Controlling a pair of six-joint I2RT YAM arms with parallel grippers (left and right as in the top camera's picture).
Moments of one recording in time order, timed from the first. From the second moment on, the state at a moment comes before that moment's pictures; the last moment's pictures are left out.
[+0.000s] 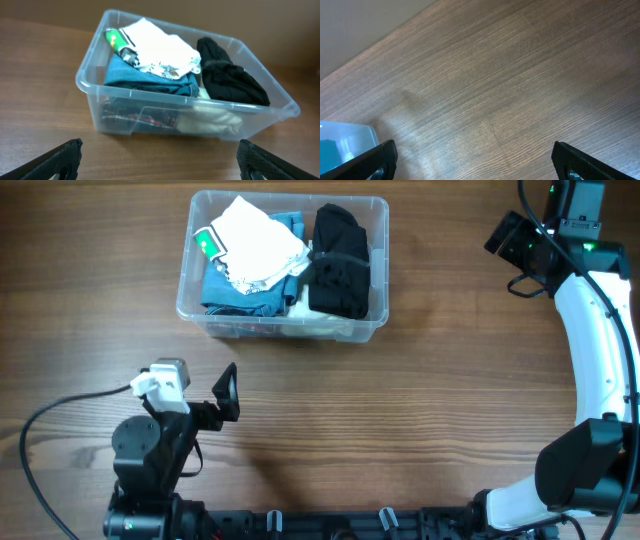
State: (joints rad) left arm -0.05 0.35 0.35 -0.30 0.16 -0.23; right arm -0.11 1.70 1.54 -0.76 0.11 0.42
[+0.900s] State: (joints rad) left arm 0.07 0.01 0.01 -0.02 0.14 -0.22; right arm -0.11 1.70 1.54 -0.76 0.11 0.42
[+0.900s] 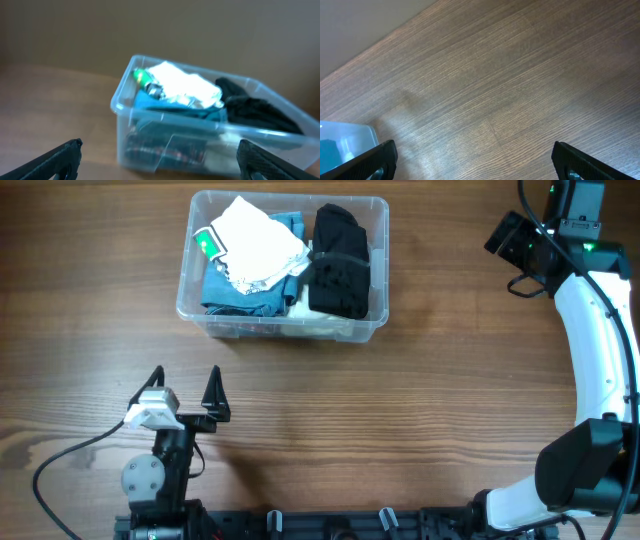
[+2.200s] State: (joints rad) left arm 0.07 0.01 0.01 -0.06 0.13 -0.22; right arm -0.11 1.70 1.54 -0.76 0.11 0.42
